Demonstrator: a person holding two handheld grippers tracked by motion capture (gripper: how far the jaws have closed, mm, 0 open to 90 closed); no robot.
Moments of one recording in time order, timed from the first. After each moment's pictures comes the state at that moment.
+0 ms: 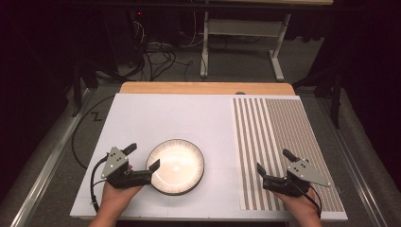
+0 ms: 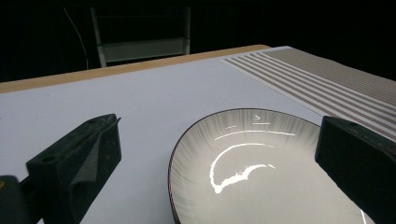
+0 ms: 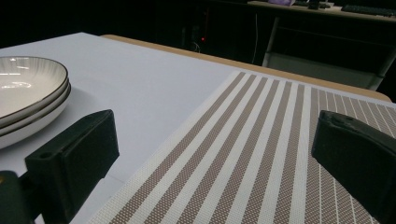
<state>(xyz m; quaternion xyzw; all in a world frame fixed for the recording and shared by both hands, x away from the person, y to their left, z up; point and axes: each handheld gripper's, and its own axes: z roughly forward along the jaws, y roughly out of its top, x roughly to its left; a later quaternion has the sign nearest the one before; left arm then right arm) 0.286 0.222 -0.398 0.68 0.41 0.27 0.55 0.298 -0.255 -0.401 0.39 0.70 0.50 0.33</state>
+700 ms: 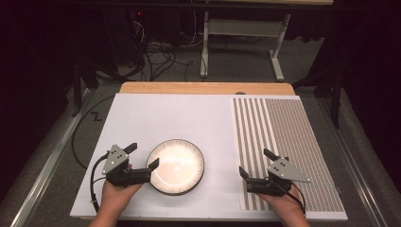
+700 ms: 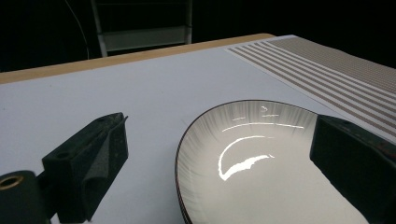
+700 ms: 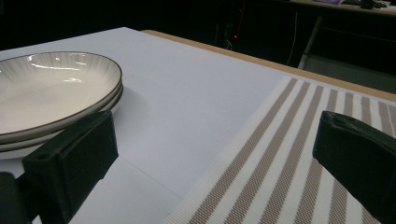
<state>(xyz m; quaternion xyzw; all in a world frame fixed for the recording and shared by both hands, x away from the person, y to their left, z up) 0.290 0.223 -0.396 0.70 0.41 0.26 0.53 0.300 -0.211 -0.401 0.34 0.73 0.51 0.30</state>
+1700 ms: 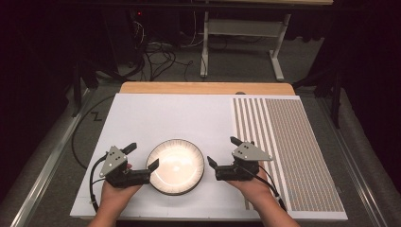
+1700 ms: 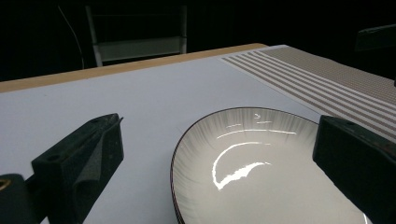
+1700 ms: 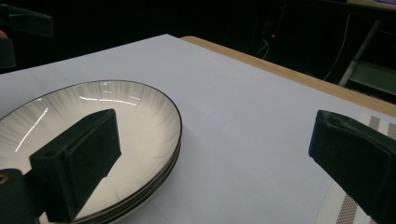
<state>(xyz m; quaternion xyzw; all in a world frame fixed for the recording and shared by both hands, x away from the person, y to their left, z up) 0.288 0.225 -0.398 0.69 0.40 0.27 0.55 0.330 -0.129 -0.378 0.30 0.76 0.51 0.25</state>
